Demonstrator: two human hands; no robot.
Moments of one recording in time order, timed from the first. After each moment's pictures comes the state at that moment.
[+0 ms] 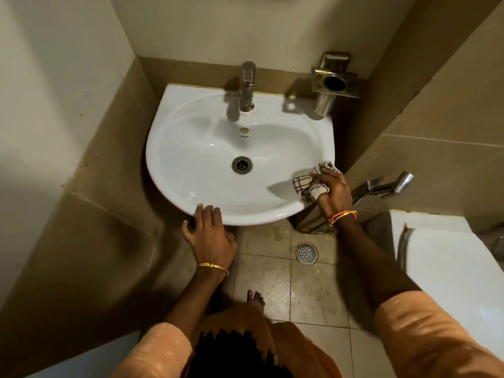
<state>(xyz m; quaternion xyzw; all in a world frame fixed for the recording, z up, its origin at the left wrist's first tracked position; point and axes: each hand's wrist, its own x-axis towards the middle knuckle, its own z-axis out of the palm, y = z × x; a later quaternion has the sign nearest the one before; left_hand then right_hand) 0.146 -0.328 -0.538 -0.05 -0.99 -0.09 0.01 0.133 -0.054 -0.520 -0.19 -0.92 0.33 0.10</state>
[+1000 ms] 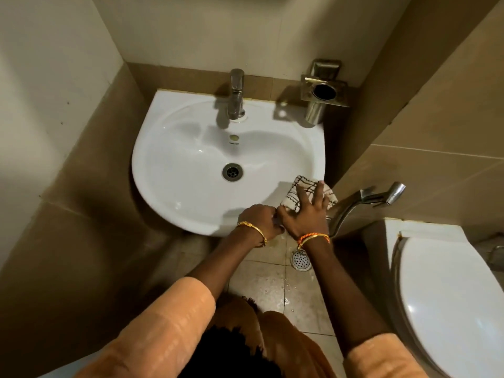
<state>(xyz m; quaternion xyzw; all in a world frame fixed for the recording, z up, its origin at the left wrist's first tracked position) 0.100 -0.216 -0.488 -0.20 -0.91 -0.18 -0.30 0.142 -0.092 -0.525 -0.26 -0.92 0.28 0.01</state>
